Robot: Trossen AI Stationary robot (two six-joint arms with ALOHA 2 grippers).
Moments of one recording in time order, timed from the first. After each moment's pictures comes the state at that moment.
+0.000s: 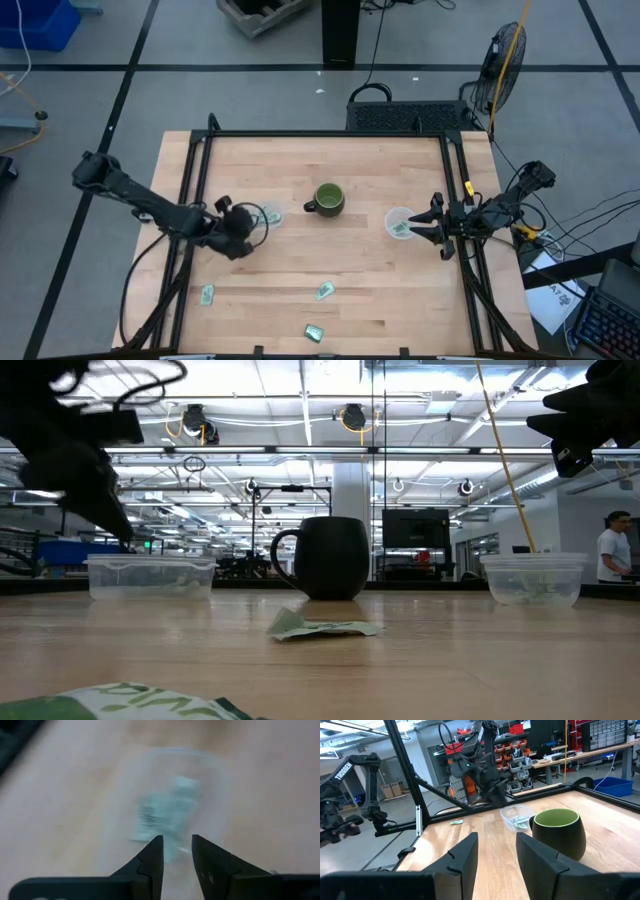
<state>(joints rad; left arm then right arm) -0.43 1.10 0.53 -0.63 -0.61 -0.72 0.64 0.06 0.07 0.01 0.65 0.24</state>
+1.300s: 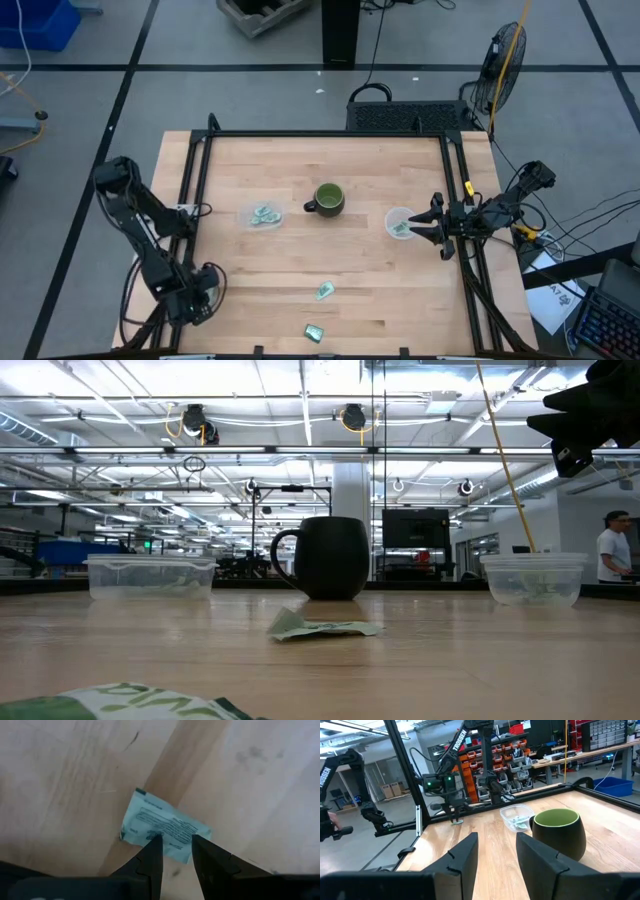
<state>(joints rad) -1.15 1.38 0.62 -0.61 0.00 -1.69 0.64 0.06 0.07 0.01 0.65 0.24</state>
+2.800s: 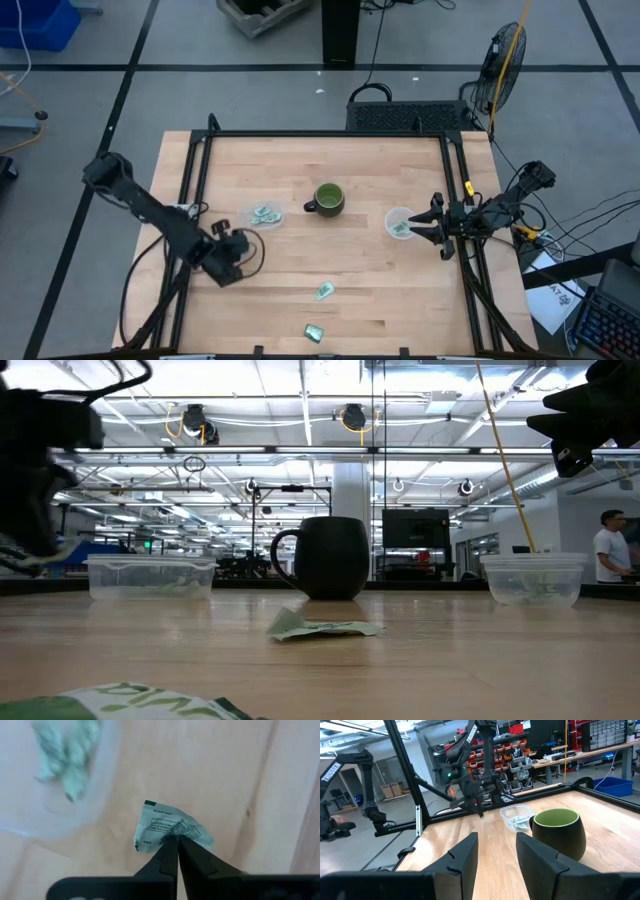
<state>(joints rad) -0.67 1.25 0.62 -0.74 -0.37 -0.94 0.64 0.06 0.07 0.01 0.65 0.24</state>
